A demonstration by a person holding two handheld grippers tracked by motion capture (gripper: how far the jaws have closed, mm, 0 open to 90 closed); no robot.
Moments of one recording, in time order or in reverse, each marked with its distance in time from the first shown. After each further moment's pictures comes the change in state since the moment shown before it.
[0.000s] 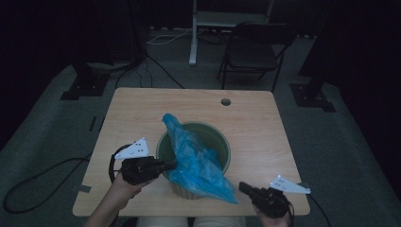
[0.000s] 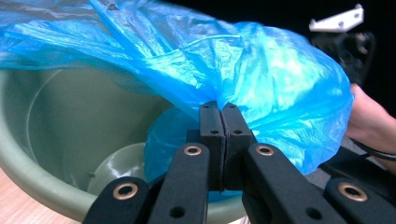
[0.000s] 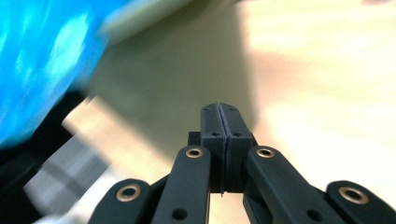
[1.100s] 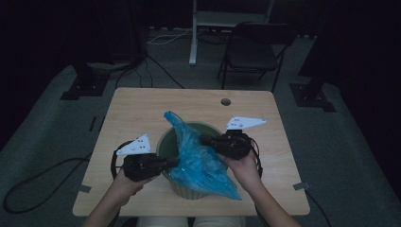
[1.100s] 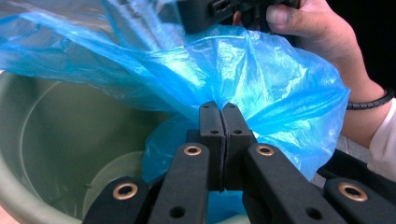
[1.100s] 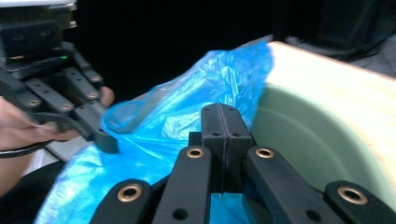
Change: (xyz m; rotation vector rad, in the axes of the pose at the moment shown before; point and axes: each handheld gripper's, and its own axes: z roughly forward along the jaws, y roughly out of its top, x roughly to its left) left arm 0.000 0.011 0.000 -0.003 0.003 0.017; right arm 0.054 0.145 0.098 0.088 0.246 -0.282
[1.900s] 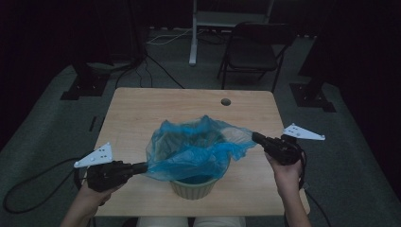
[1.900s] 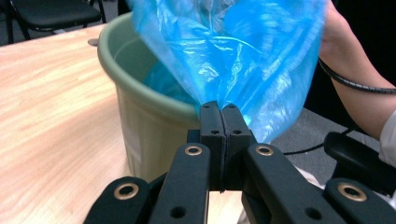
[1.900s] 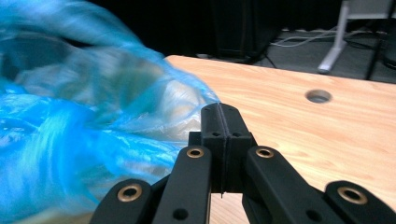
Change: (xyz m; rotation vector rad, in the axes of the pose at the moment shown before) left arm 0.011 -0.042 -0.072 -0.013 0.081 -0.049; right arm -0.061 -0.058 -0.097 -0.116 -0.320 0.160
